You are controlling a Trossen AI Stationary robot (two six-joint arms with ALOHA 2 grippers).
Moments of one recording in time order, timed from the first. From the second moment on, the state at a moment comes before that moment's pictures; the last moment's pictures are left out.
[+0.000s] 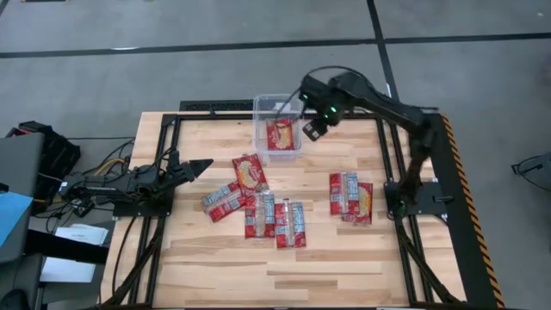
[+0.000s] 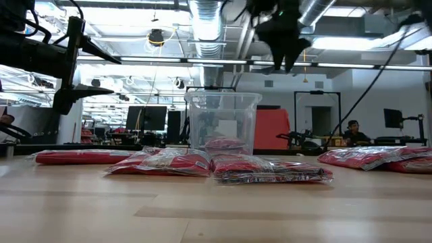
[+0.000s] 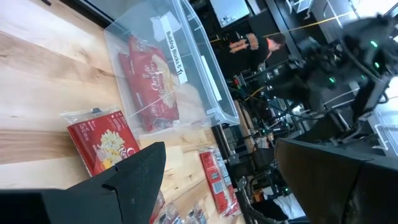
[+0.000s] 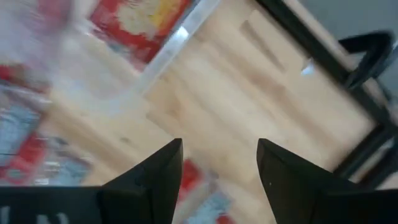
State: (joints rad) left arm -0.03 0.05 0.02 0.06 -0.61 -1.11; right arm -0.46 1.79 1.94 -1.54 0.15 0.39
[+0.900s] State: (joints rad) left arm -0.03 0.05 0.02 0.06 -0.64 -1.09; right arm -0.17 1.25 0.68 -0.86 0.16 1.23
